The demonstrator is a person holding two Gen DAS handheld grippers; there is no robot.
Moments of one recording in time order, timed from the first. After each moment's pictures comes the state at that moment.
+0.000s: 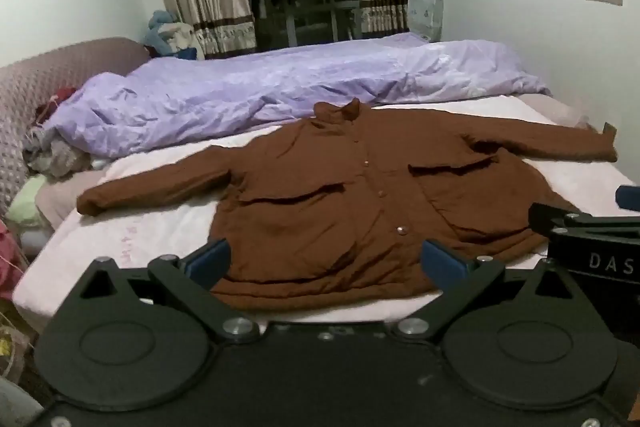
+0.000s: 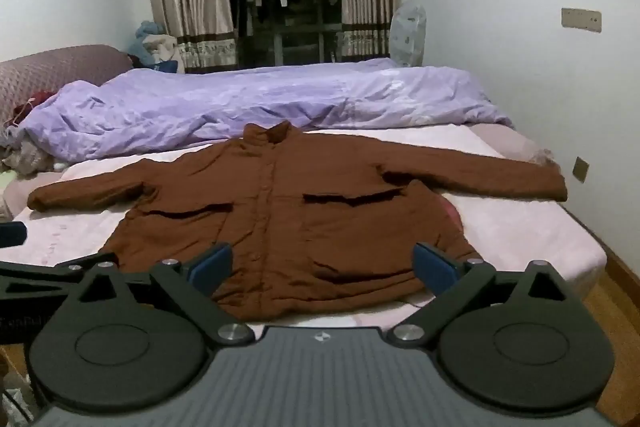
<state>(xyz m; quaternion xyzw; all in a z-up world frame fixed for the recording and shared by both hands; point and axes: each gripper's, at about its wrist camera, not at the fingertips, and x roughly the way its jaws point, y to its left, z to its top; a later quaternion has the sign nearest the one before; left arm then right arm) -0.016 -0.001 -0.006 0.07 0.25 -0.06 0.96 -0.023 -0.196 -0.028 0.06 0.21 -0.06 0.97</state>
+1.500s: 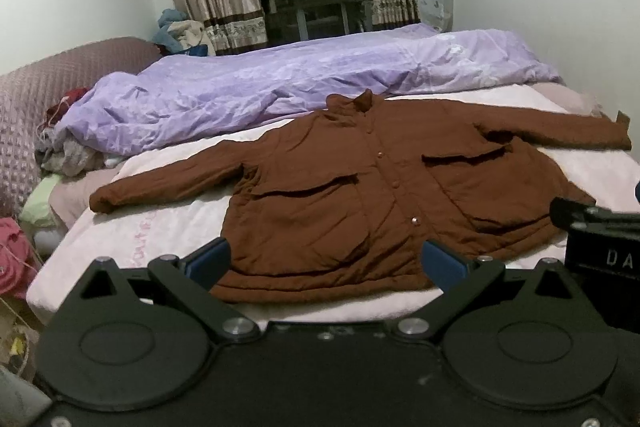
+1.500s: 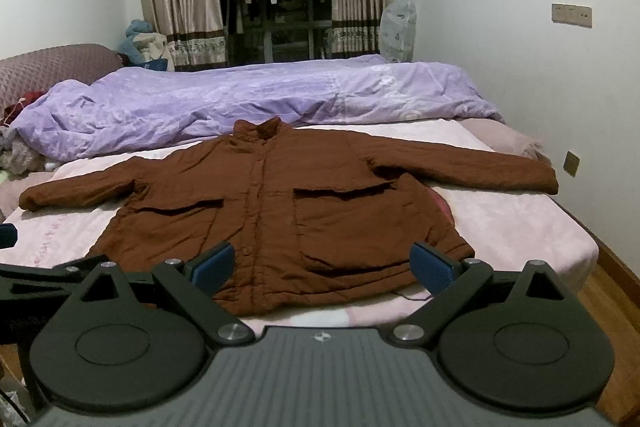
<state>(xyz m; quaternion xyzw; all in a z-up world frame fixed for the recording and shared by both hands) -0.011 -0.010 -0.012 0.09 0.25 -0.03 0.96 -0.022 -0.194 -0.032 0.05 0.22 -0.08 0.97</state>
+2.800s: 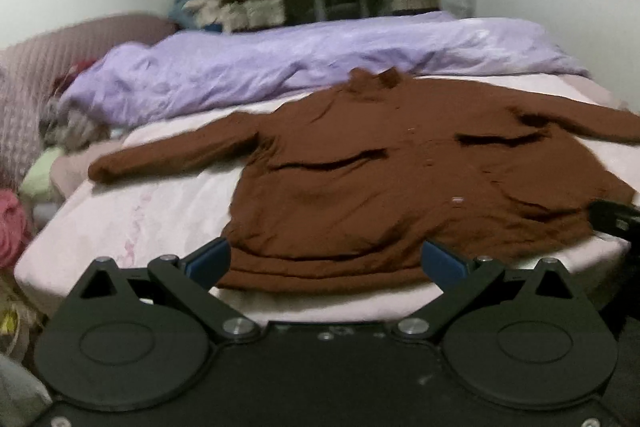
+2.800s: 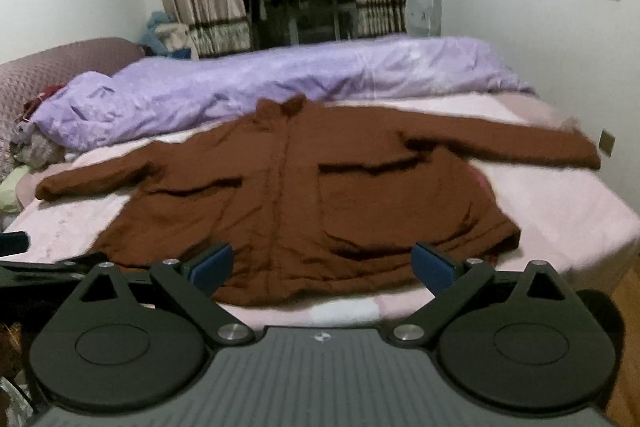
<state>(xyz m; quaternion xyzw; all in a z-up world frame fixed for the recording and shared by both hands) 0.045 0.026 -0.061 0.06 0.28 0.00 0.96 0.024 -0.216 -0.078 0.08 0.25 -0.04 0.96</state>
